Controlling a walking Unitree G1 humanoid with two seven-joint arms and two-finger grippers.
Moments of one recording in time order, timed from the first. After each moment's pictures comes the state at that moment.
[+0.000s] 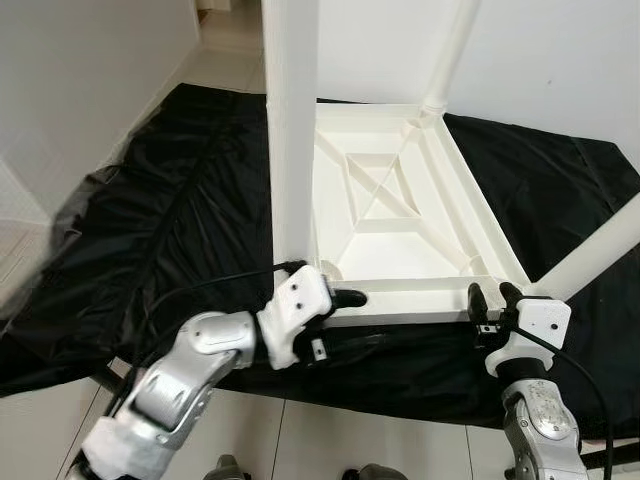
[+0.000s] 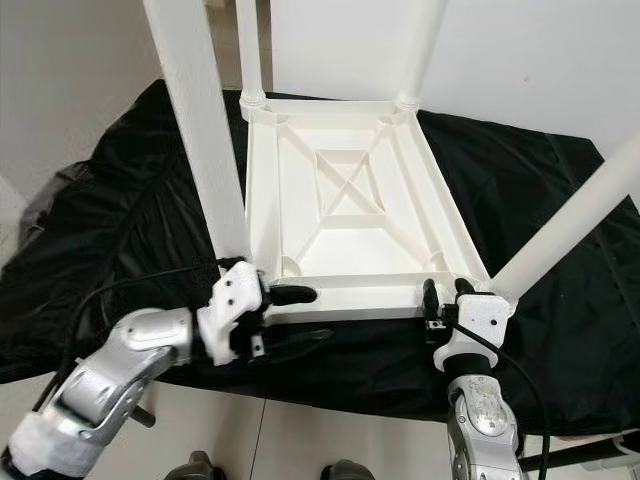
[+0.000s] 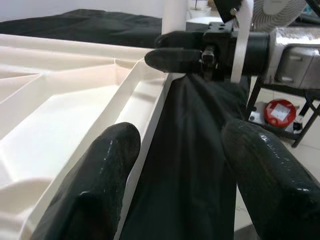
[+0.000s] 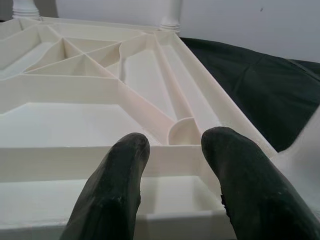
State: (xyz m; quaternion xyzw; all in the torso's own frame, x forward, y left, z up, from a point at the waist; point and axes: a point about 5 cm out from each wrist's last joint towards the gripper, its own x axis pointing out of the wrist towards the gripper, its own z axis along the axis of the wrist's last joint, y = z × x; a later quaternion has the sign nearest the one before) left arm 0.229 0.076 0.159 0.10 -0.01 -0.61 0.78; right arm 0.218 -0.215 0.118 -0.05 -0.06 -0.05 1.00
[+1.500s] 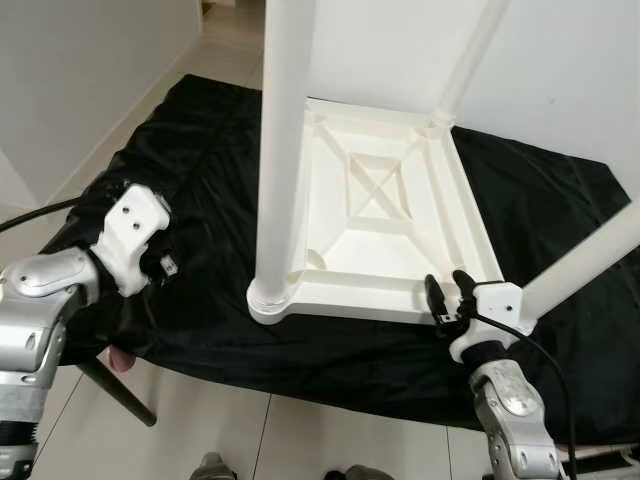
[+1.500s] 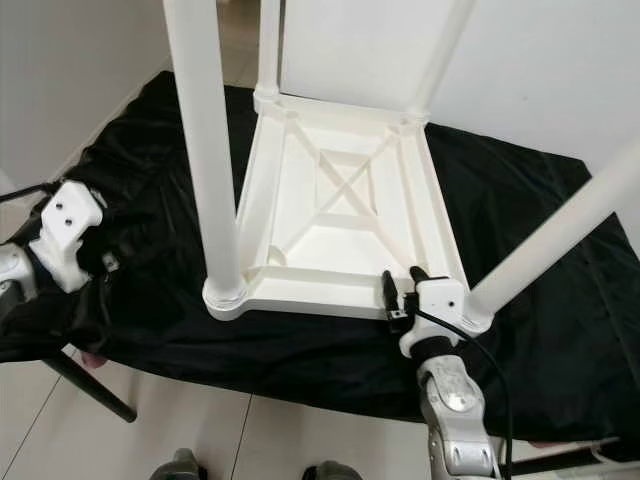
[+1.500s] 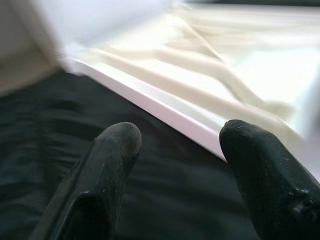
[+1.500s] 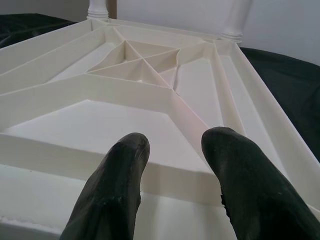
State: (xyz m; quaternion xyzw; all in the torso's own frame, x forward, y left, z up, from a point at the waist) left arm 0.292 0.210 0.206 0.20 -0.03 -0.35 0.92; right arm 0.238 -0.183 0.112 -0.04 -0.05 0.04 1.00
